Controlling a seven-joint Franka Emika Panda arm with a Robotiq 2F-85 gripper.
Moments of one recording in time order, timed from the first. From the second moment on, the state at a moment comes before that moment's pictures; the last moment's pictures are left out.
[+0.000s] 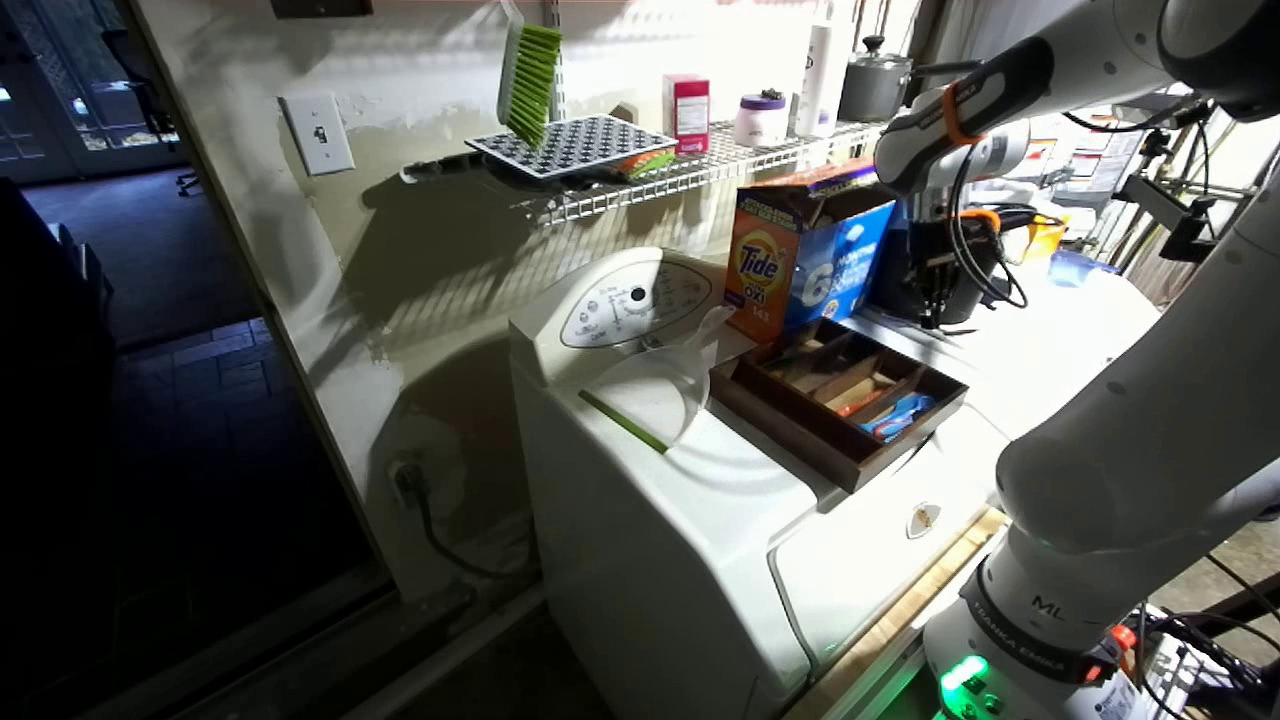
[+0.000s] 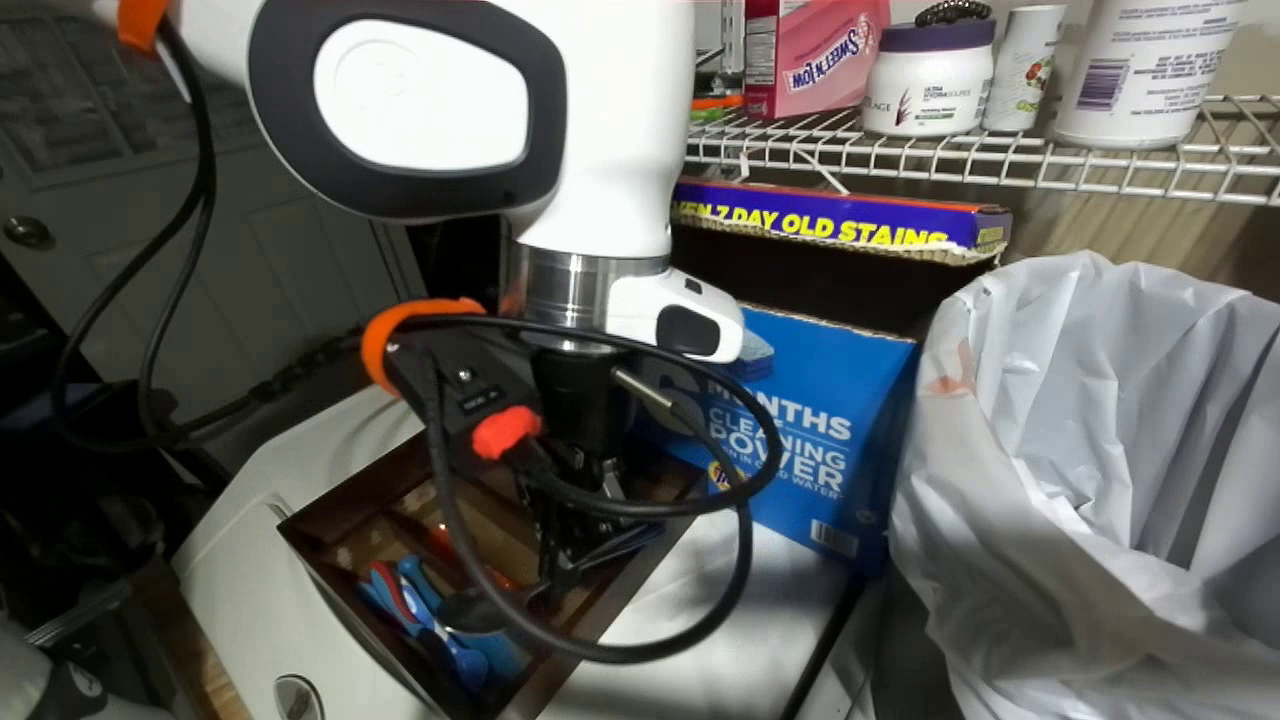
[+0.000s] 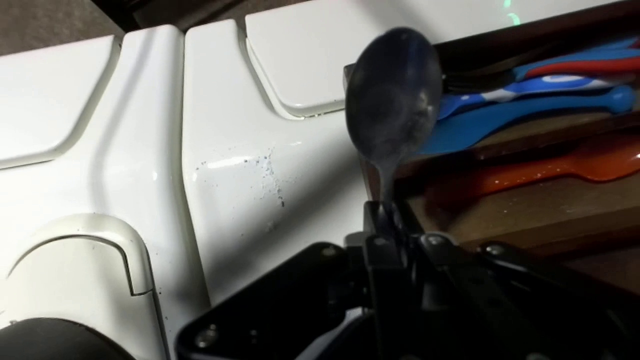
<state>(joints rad) -0.35 -0.07 -0.34 -2.25 -0.23 1.94 -0.33</state>
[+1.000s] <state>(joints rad) -0.29 -0.12 -0.25 -2.35 -0.18 2.03 0.35</state>
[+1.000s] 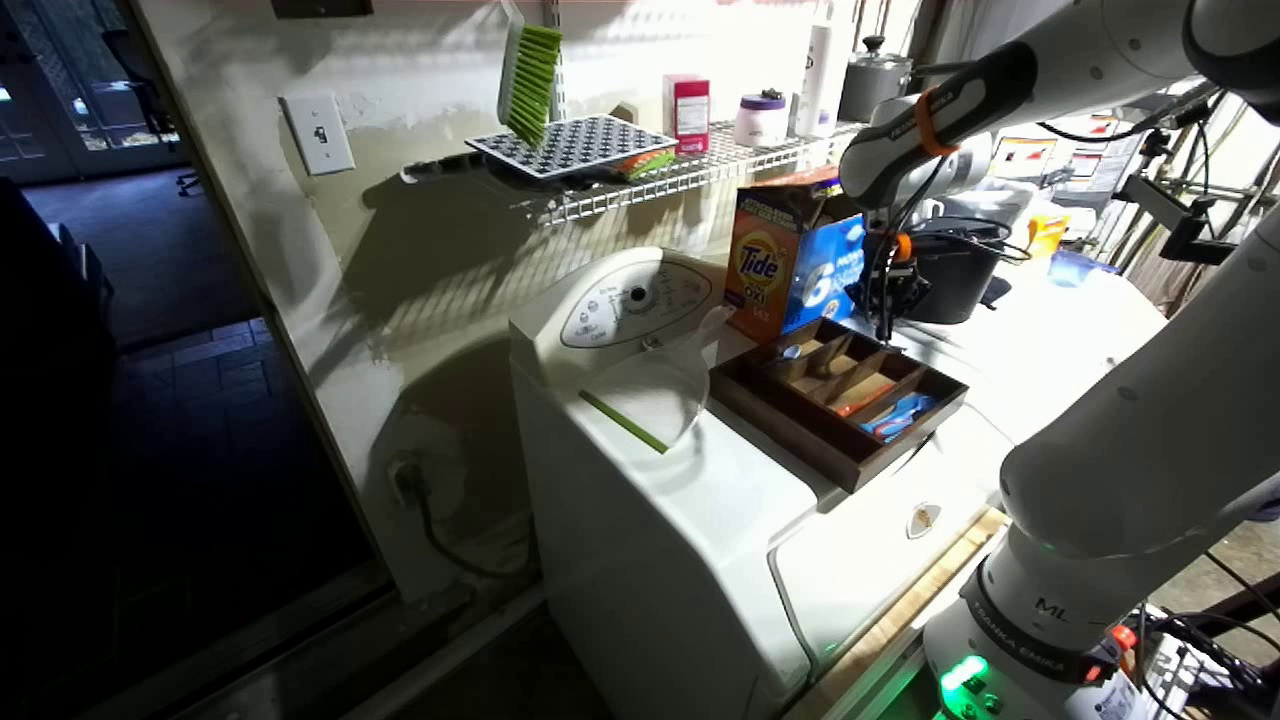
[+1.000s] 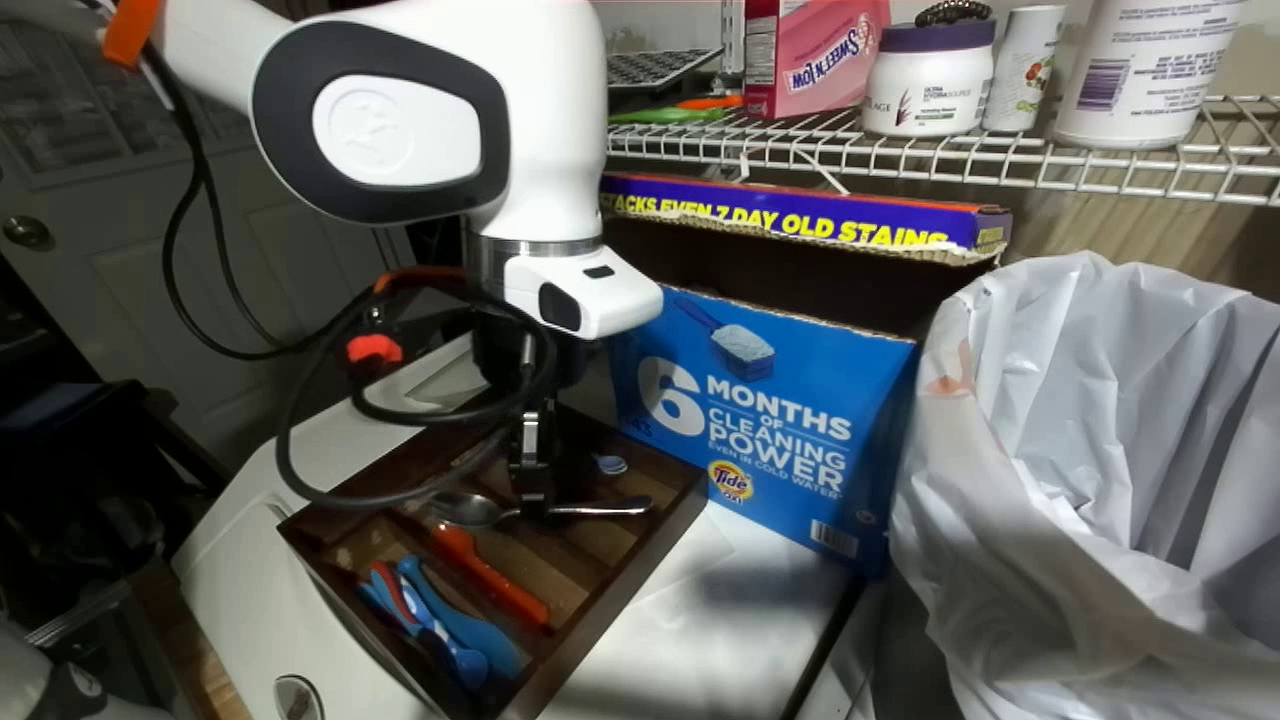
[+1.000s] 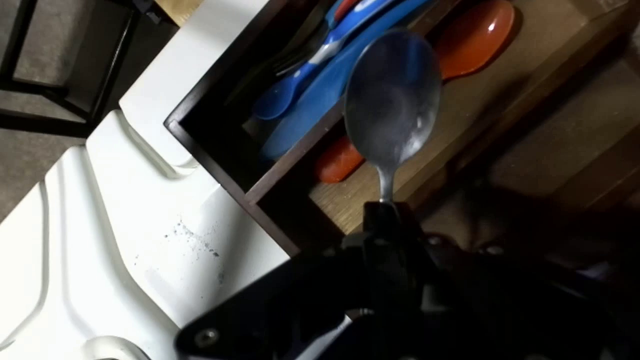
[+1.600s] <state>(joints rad) -0.28 -0.12 -0.22 -2.38 -0.09 2.09 0.58</state>
